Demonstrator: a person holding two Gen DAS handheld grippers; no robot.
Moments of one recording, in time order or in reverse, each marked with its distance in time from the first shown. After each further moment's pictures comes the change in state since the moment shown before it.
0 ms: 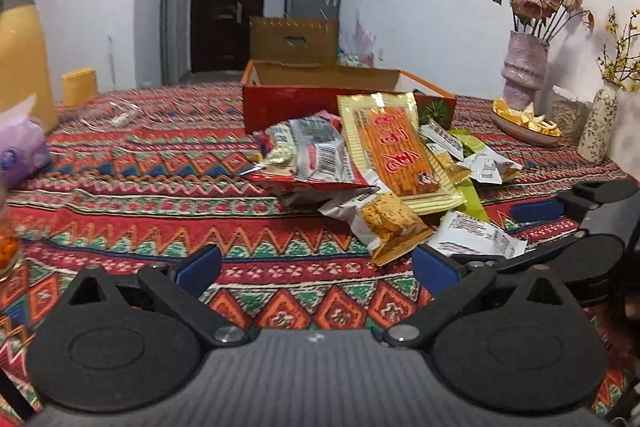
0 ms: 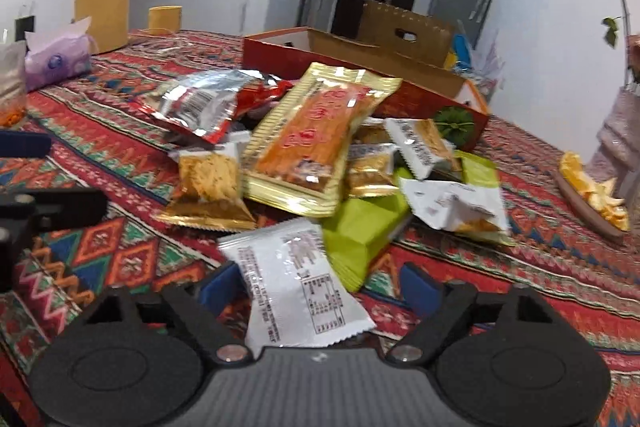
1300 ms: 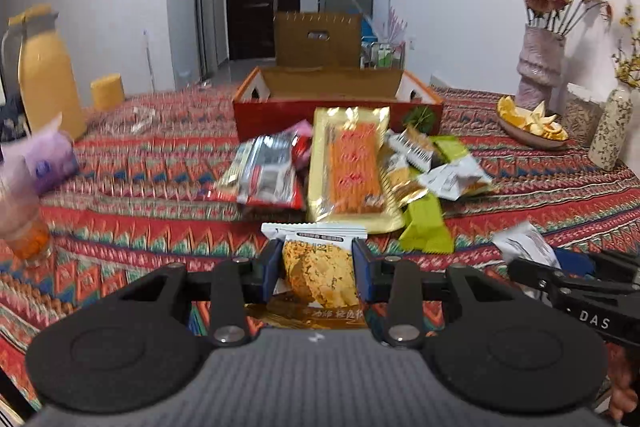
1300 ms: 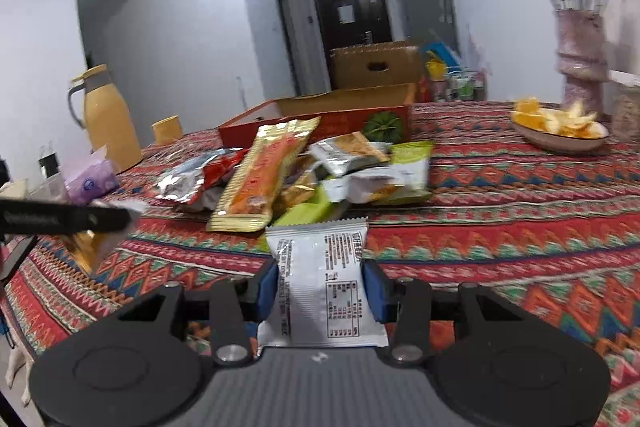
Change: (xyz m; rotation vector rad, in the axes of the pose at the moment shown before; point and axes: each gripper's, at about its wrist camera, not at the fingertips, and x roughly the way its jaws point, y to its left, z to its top) left arm -0.037 -0.098 0.032 -0.006 0.045 0.169; right arm -0.078 -0.106 -0.076 0.331 -0.220 0.156
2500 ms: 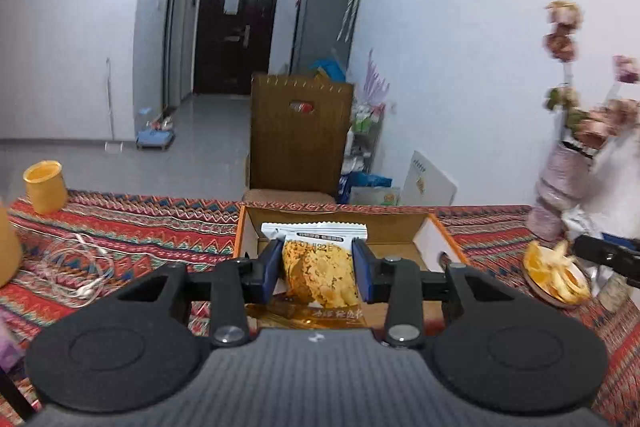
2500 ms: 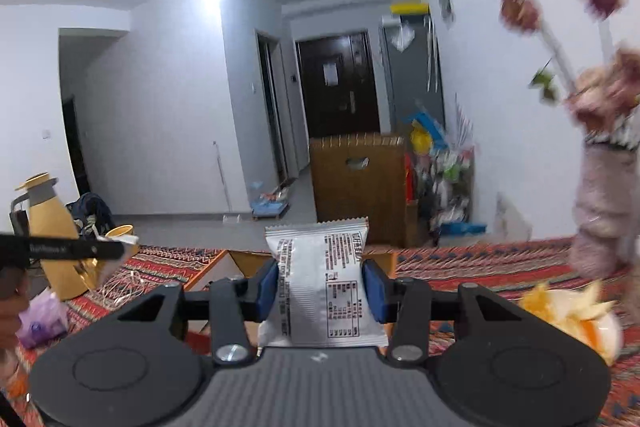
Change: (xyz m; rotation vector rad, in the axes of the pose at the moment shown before) left arm 0.163 0.088 0.237 -0.072 -0.091 -0.150; right arm 0.118 -0.034 0.251 -0.015 -0.142 -0.042
